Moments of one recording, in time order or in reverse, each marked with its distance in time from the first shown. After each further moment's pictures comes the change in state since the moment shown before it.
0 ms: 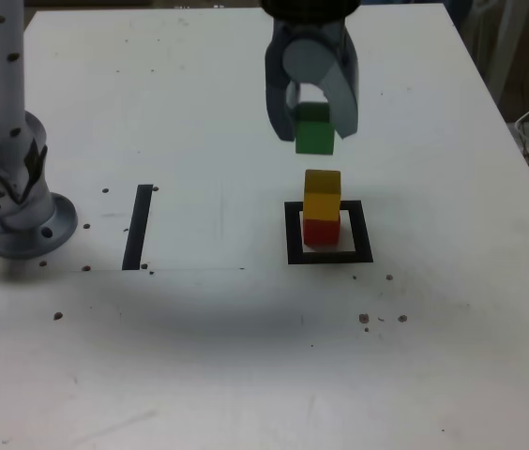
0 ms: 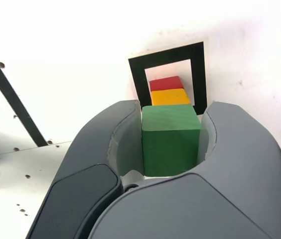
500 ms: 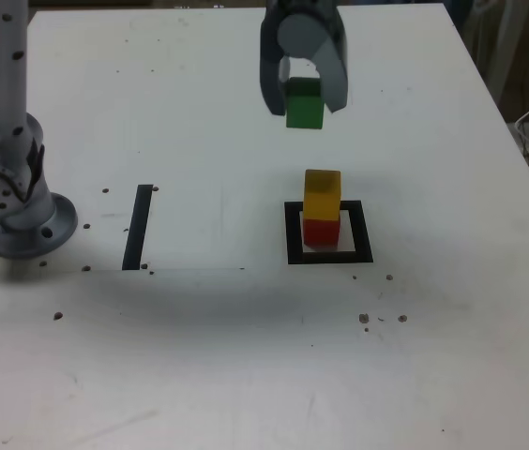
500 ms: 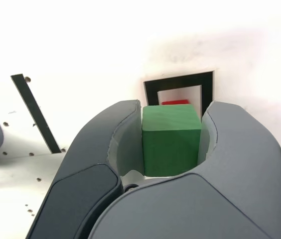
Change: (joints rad) arm 0.088 0.008 -0.065 0.087 0.020 0.053
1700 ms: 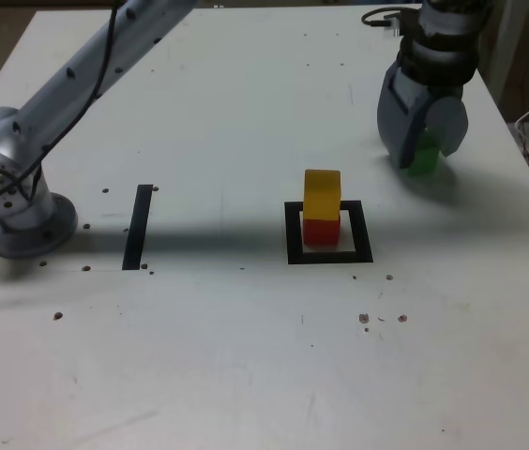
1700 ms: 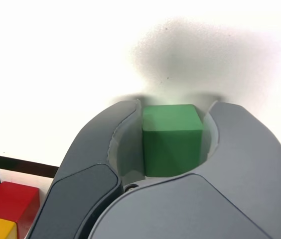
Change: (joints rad) arm 0.095 0.608 -0.586 0.000 0.051 -0.275
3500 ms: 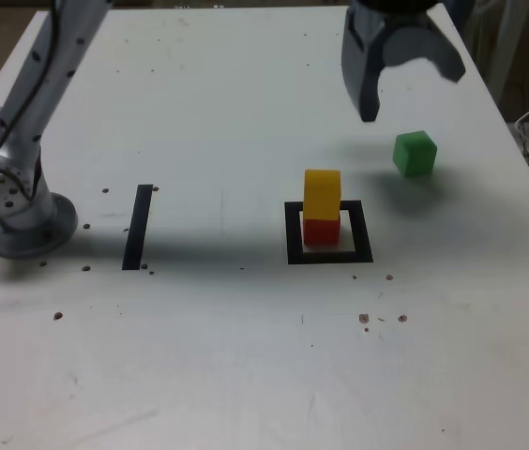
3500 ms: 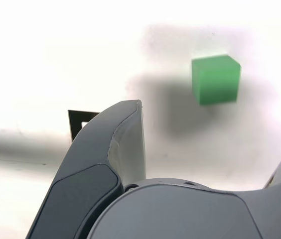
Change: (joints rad) arm 0.017 -0.221 0.132 0.088 -0.082 0.096
